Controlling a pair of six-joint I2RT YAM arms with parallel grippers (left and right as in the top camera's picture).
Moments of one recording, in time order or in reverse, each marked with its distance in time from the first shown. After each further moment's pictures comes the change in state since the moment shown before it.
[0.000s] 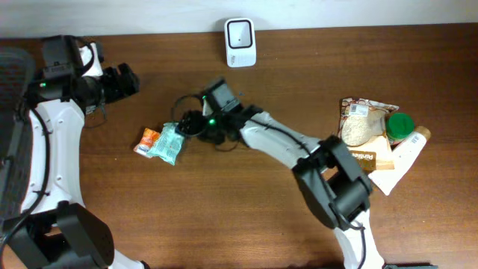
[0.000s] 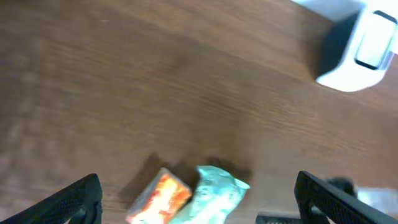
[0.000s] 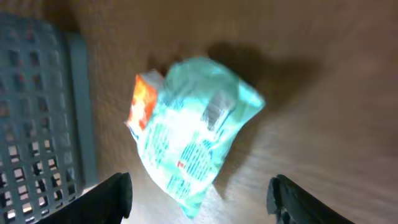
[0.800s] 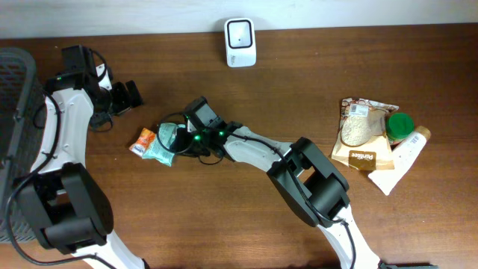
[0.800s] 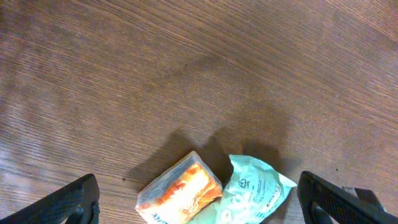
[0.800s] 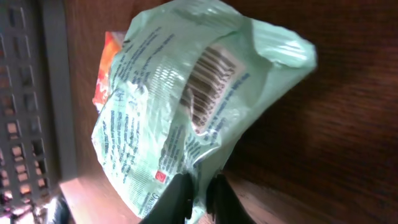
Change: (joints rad) left arm 0.004 0.185 0.000 -0.055 -0.074 -0.010; right arm 0.080 0.119 0.001 0.150 -0.001 -0.035
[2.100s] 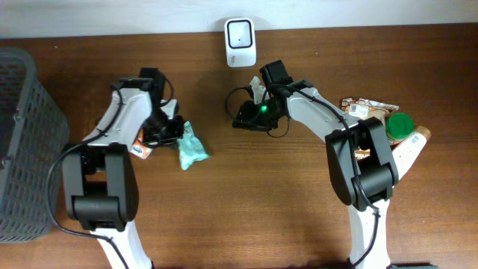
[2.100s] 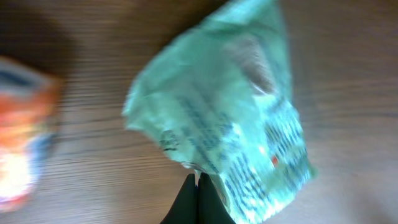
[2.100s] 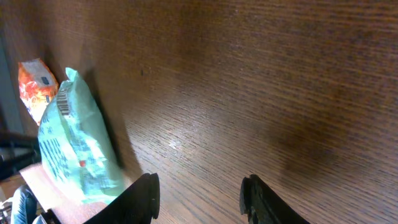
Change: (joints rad) left arm -0.291 0.122 -0.085 -0.204 0.033 0.101; right arm -0.397 -0.109 0.003 -0.492 -0.110 -0.475
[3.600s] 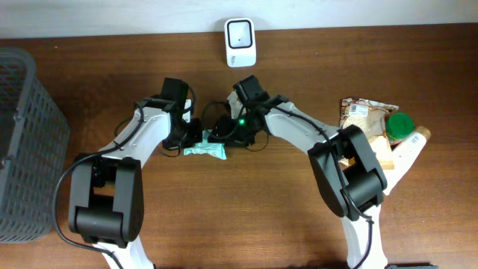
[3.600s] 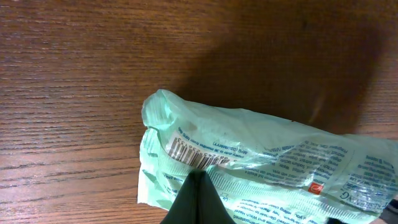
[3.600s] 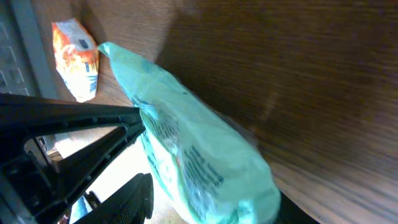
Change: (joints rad) left arm -0.115 -0.100 -0.224 0.359 -0.048 -0.183; right arm 0.148 -0.022 -0.078 0.130 -0.073 0.211
